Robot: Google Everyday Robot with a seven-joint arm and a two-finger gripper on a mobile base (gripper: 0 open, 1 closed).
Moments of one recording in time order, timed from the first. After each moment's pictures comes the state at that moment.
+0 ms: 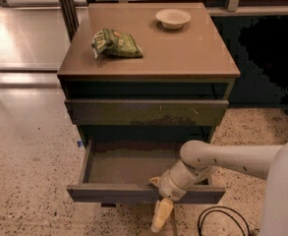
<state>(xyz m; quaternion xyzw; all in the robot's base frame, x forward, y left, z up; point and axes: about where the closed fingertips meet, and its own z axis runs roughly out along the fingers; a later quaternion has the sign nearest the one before) 0.410 -0.030 0.452 -0.63 0.69 0.35 0.11</state>
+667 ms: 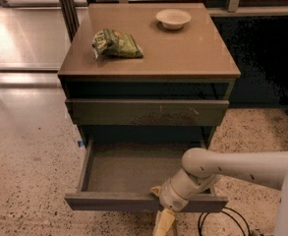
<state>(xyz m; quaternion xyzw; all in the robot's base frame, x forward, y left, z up) 0.374 -0.027 0.460 -0.62 0.69 0.36 0.09</state>
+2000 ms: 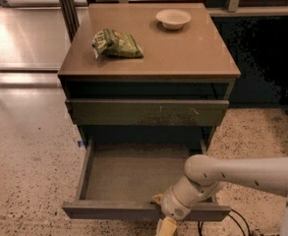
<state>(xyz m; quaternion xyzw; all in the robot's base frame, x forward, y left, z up) 0.348 -0.030 0.458 -0.60 0.70 0.38 0.08</state>
